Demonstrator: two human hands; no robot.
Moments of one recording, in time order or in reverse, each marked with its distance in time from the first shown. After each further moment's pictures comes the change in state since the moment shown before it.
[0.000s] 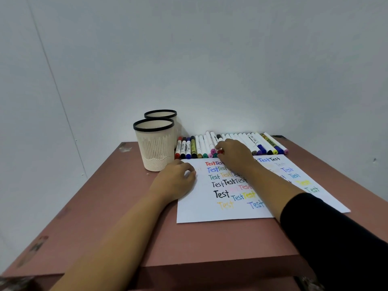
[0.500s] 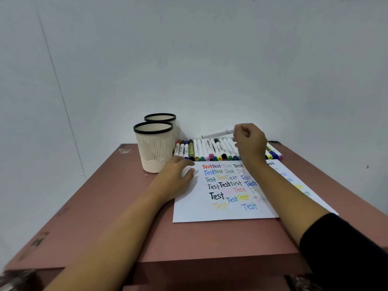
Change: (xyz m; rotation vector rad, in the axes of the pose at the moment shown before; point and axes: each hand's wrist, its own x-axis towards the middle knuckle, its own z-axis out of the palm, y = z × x) left_hand -0.001 0.005 -0.005 -0.086 0.065 0.063; right_hand -0.019 -0.017 -0.054 0.860 0.522 0.352
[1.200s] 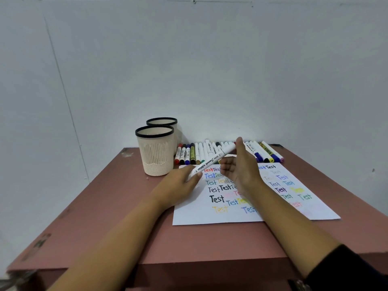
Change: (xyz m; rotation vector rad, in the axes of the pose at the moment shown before) left_hand -0.007 0.013 0.000 -0.025 -0.032 0.059; right_hand -0.046 -0.018 -0.006 0.561 -0.213 0.600
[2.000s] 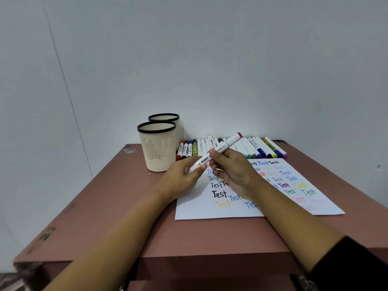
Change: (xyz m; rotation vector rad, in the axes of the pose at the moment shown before) left_hand -0.001 0.007 -0.002 -0.277 0.106 0.029; right_hand -0.001 0.016 -0.001 -0.130 -0.418 -0.039
